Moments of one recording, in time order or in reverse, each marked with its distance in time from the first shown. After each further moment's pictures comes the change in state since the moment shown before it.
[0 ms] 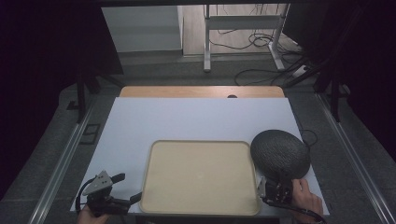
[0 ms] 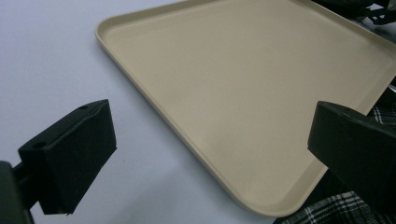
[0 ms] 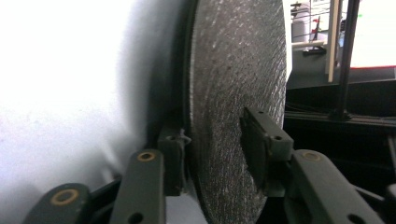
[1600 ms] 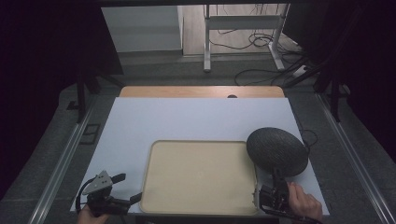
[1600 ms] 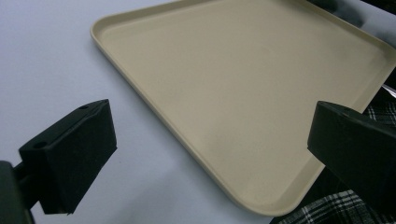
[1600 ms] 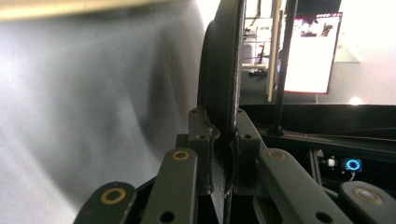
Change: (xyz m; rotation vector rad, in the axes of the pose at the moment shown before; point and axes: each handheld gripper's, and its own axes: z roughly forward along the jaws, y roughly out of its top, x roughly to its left) left arm 0.001 0.000 0.000 0.002 -0.018 -0.002; right arm 0.001 0.011 -0.025 -0.101 -0.161 -0.116
